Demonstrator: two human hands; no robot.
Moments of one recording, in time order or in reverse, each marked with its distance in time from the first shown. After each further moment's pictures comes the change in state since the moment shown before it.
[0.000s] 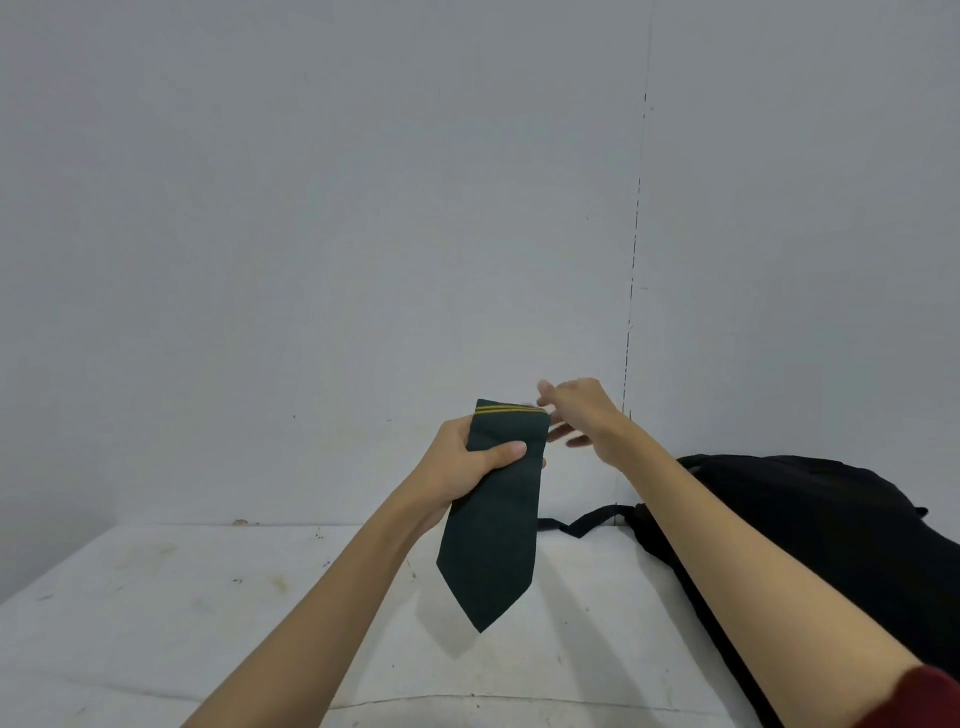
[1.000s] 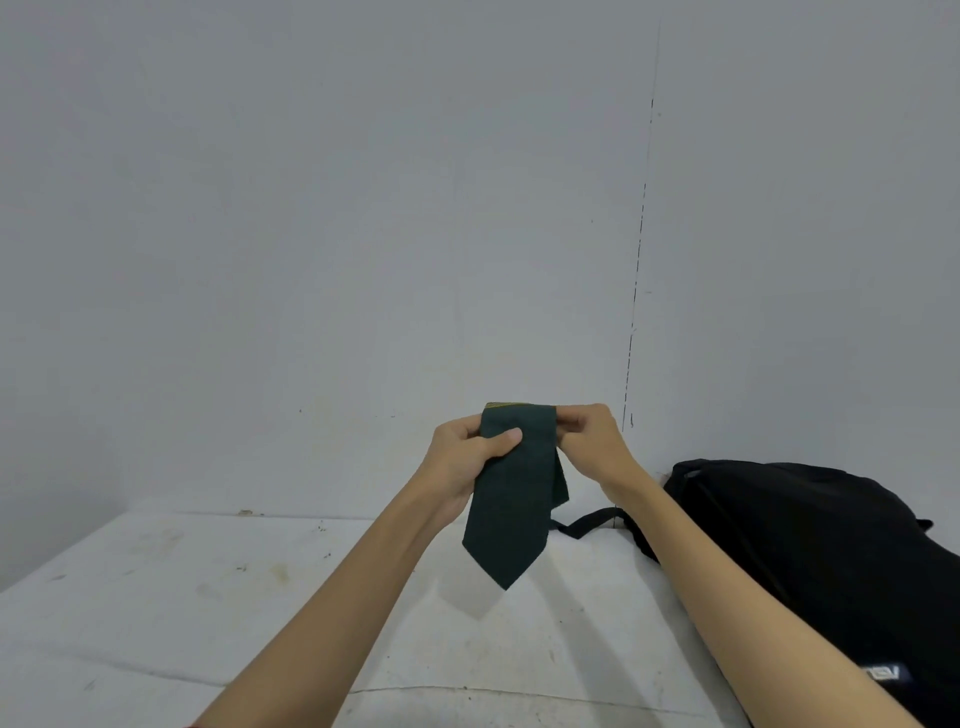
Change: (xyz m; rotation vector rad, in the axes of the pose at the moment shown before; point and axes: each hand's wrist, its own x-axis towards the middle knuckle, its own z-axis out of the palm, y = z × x) left_hand 0.004 -0.001 0.015 -0.197 0.170 -0.088; right_hand -0.015 0.039 -0.001 0.088 -0.053 -0.377
